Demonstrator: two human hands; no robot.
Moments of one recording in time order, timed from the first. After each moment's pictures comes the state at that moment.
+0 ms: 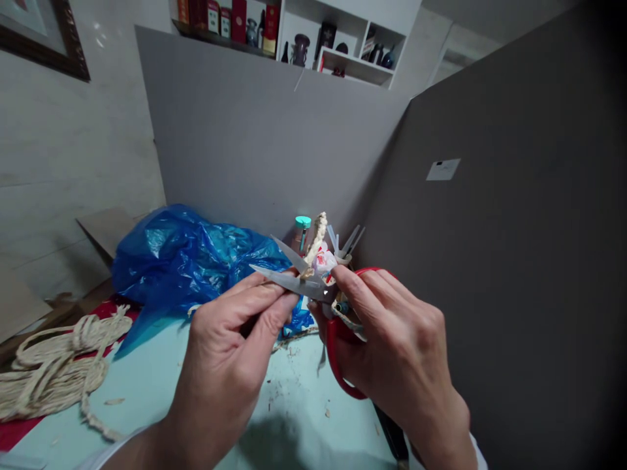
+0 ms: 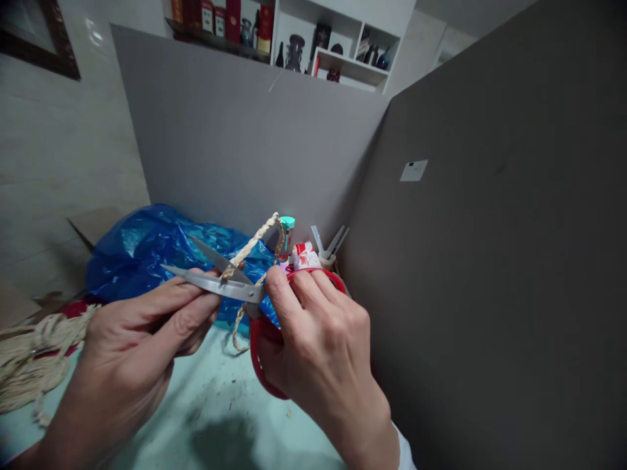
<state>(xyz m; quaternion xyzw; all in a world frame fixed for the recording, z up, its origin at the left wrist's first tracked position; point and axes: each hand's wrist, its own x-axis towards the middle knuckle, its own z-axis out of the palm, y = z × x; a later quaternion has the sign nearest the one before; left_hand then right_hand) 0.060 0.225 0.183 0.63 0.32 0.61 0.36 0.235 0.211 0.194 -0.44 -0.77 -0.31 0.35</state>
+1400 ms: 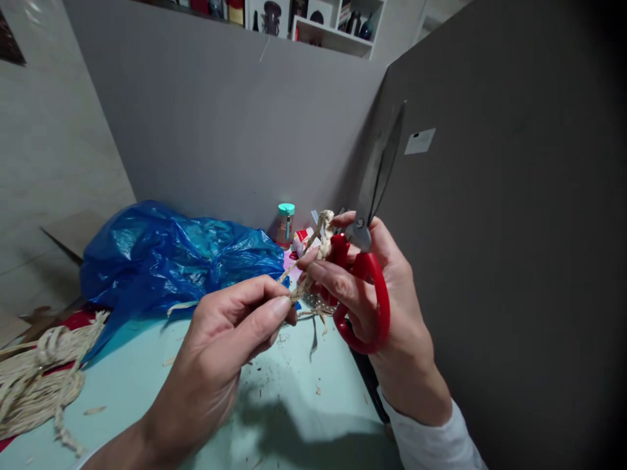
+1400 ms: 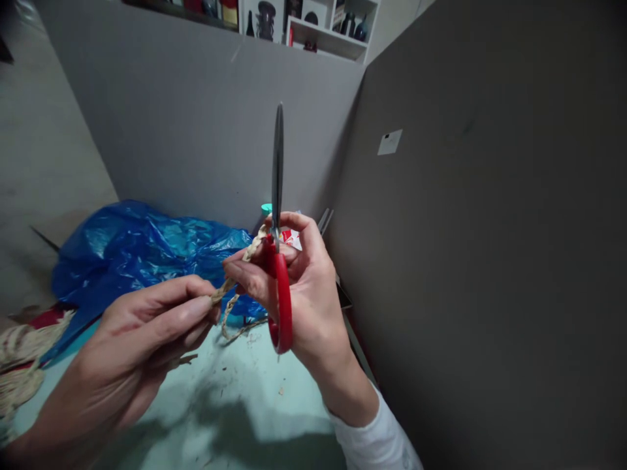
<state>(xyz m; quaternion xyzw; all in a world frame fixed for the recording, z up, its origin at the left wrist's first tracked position) 0.070 0.224 0.177 0.54 0.30 0.48 0.62 0.231 0.226 0.199 -0.31 -0.58 0.37 0.66</state>
